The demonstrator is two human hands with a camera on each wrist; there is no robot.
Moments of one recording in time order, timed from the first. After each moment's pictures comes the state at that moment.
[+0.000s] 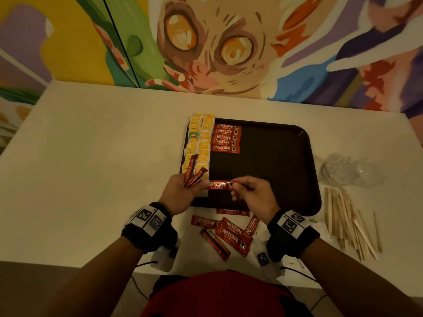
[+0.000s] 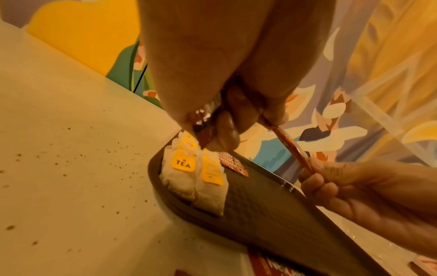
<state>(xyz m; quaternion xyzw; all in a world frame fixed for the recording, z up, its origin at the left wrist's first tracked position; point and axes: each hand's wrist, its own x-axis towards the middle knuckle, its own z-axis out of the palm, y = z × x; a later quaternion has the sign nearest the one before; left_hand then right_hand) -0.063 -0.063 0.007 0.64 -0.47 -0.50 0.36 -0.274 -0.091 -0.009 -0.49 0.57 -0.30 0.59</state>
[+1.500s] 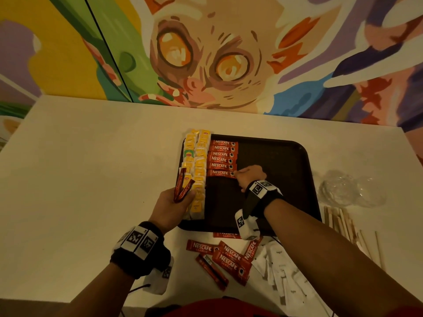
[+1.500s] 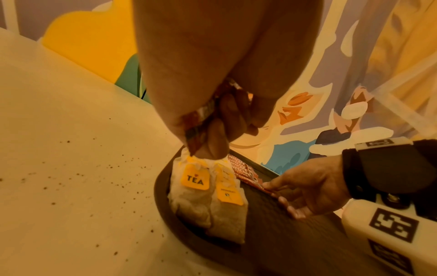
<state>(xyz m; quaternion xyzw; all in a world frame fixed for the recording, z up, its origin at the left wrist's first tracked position) -0.052 -0.091 -0.004 0.68 -0.41 -0.50 0.34 -0.248 -0.224 -0.038 -0.42 0.79 -0.10 0.43</state>
